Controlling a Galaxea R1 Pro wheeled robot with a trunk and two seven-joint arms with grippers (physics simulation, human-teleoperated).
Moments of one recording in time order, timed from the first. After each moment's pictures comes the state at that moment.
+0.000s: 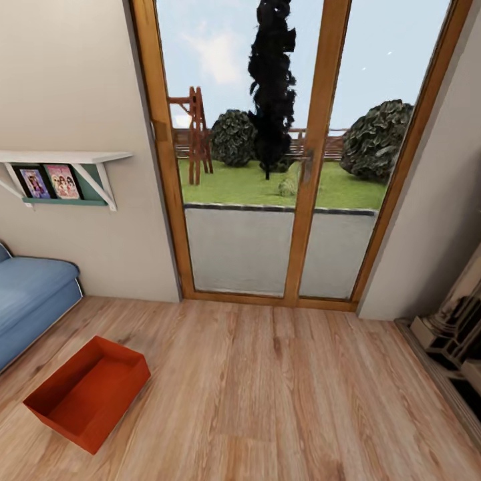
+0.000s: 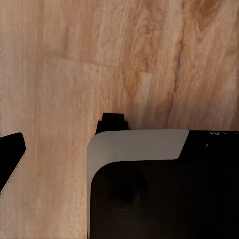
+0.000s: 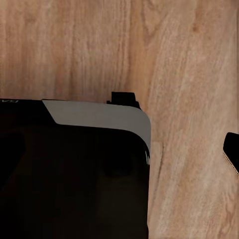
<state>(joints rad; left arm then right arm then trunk) -0.32 0.04 -0.02 -0.01 0.07 0.03 -0.05 -0.22 0.01 0.59 0.02 -0.55 -0.11 -0.03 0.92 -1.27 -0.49</state>
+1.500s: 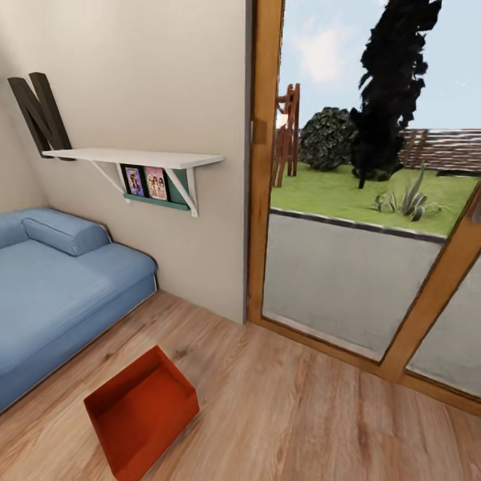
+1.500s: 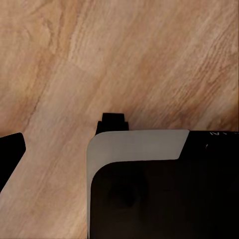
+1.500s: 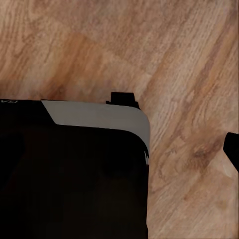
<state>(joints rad) -0.32 0.04 -0.02 -0.01 0.06 0.03 -0.05 -0.22 0.01 0.59 0.02 -0.55 -0.11 -0.03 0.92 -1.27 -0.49</state>
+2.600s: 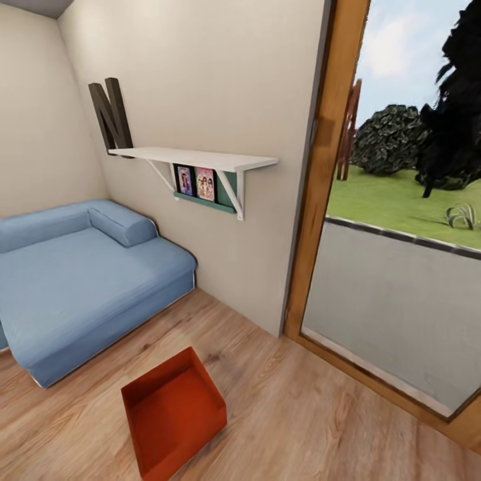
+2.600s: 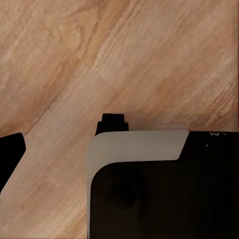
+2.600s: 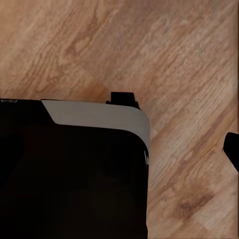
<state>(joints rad) -0.32 0.04 -0.02 -0.01 0.06 0.03 -0.05 -0.22 0.01 0.59 0.02 -0.55 -0.11 -0.03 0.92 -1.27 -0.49</state>
